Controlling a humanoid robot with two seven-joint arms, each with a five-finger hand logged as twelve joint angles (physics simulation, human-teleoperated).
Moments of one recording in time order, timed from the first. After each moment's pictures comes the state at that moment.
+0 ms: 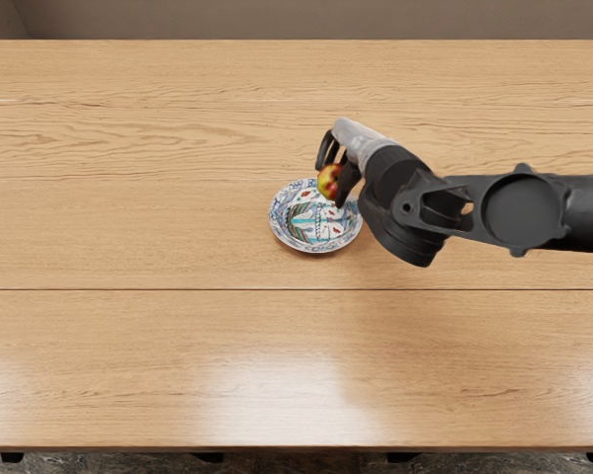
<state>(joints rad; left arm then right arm) 0.01 0.00 0.01 -0.32 0.01 0.12 0.07 1.49 -0.23 -0.26 1.33 -0.65 -0.55 -0.61</state>
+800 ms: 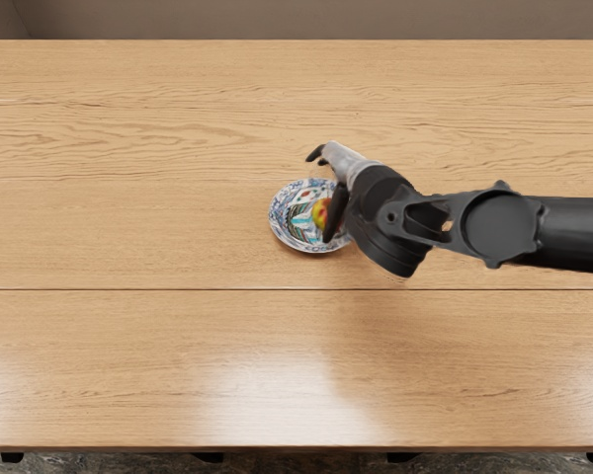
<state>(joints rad) 0.01 0.00 0.01 -0.32 0.01 0.12 0.07 1.39 -0.19 -0.17 1.27 -0.64 -0.51 -0.61</state>
